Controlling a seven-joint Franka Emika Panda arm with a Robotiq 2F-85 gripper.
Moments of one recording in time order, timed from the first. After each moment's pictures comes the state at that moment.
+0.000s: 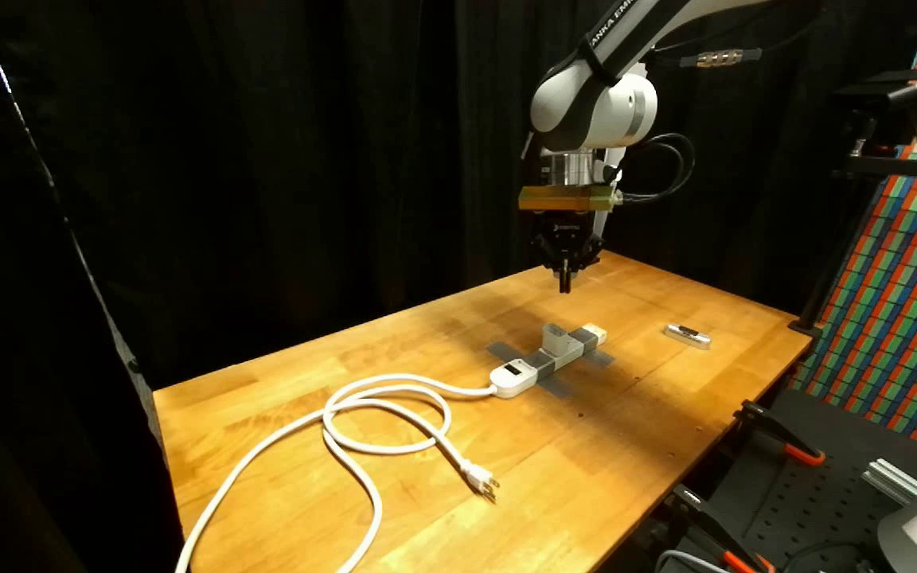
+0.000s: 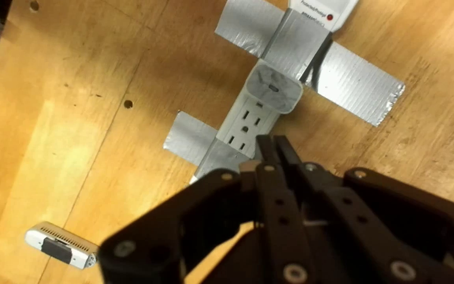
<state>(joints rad) 0.06 0.32 -0.16 -2.08 0.09 2.20 0.91</state>
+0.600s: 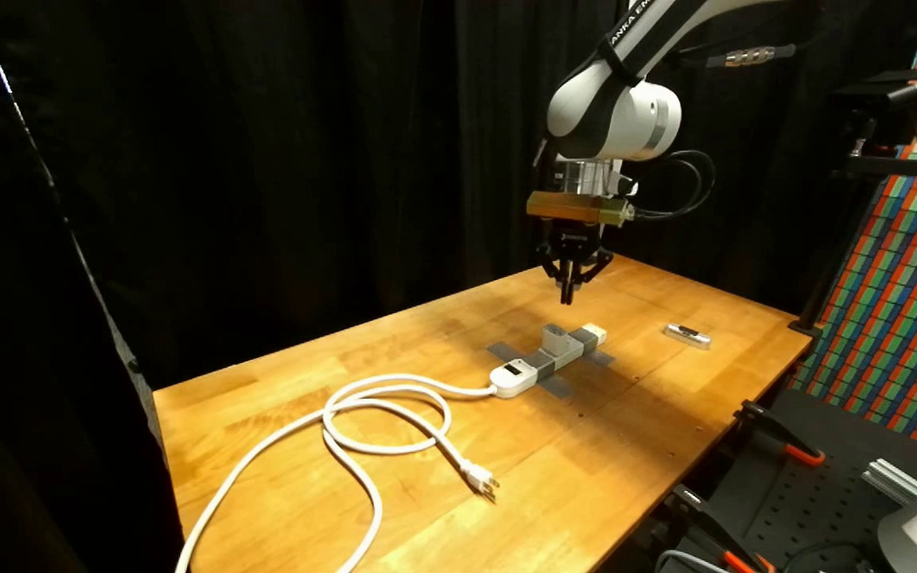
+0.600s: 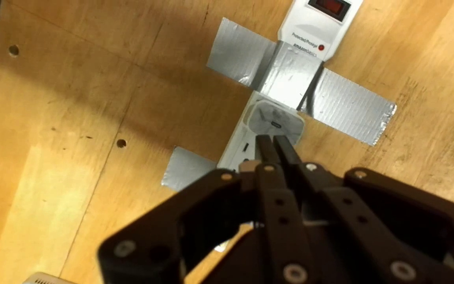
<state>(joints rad) 0.04 0.25 -0.12 -2.23 0.18 2.34 0.90</state>
